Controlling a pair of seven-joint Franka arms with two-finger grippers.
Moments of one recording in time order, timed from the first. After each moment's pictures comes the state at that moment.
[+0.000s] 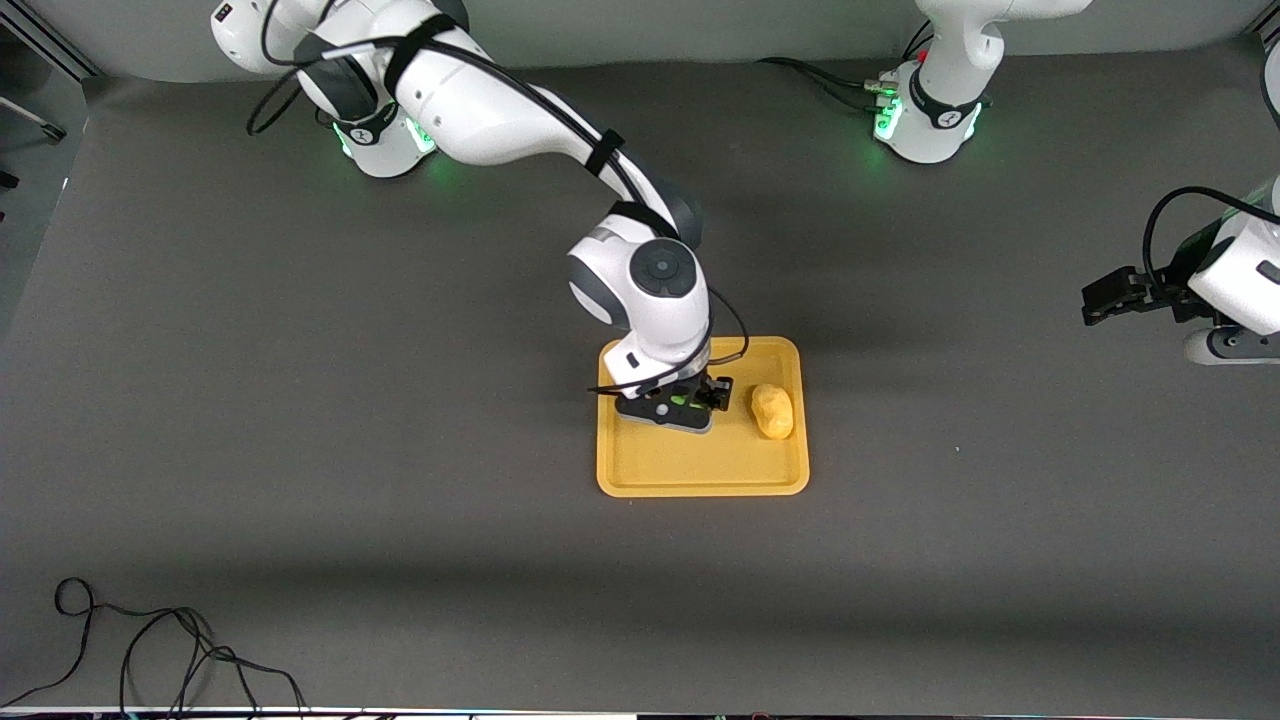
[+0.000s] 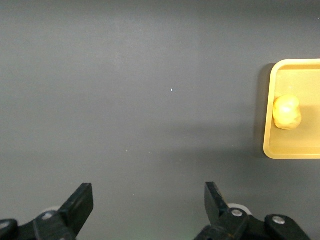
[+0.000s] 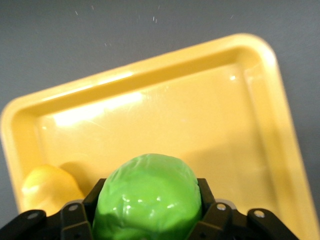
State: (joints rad) left arm -0.06 0.05 0.04 -1.63 0.02 1.63 -0.03; right arm 0.80 0.99 -0.01 -1.06 -0.08 2.20 1.10
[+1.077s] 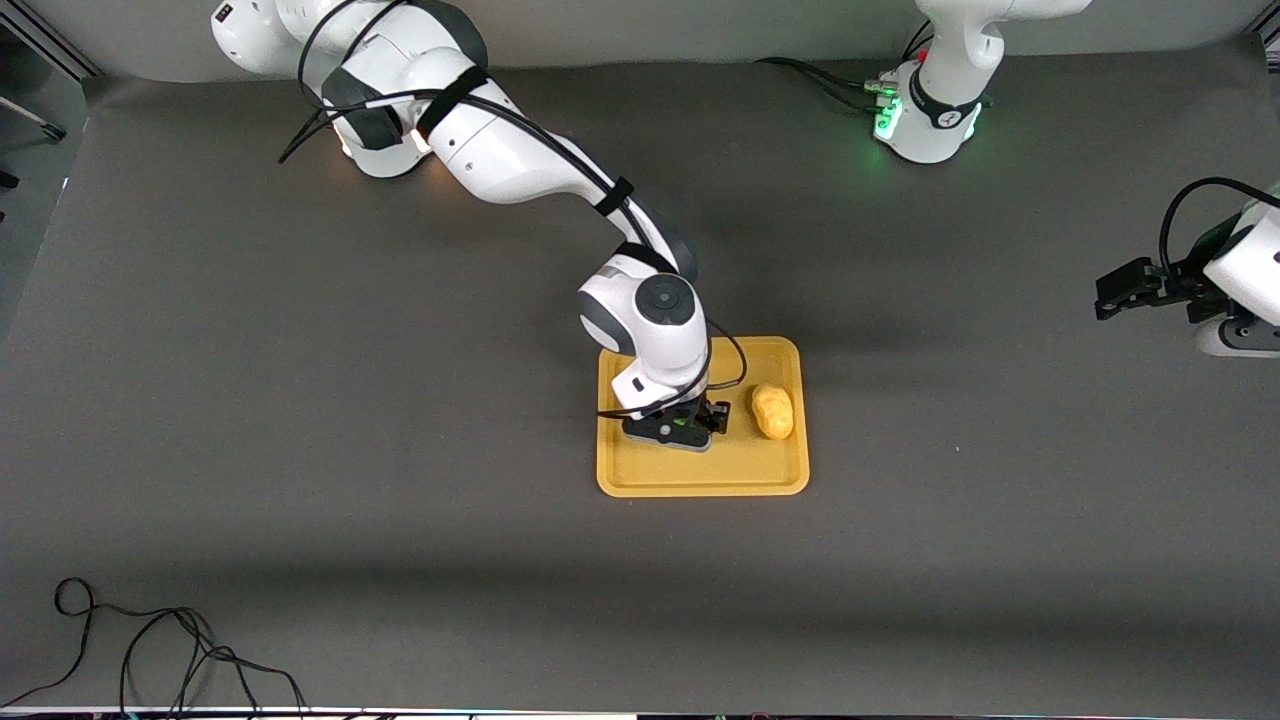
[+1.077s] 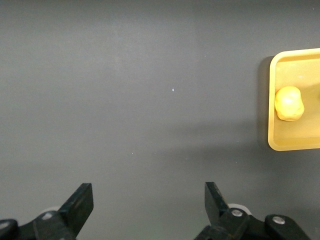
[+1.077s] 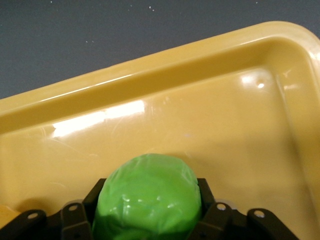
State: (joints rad) left arm -0.06 0.05 0.06 -1.63 0.02 1.63 0.06; right arm 0.80 1.10 -0.04 -1.03 -0.10 2.33 1.11
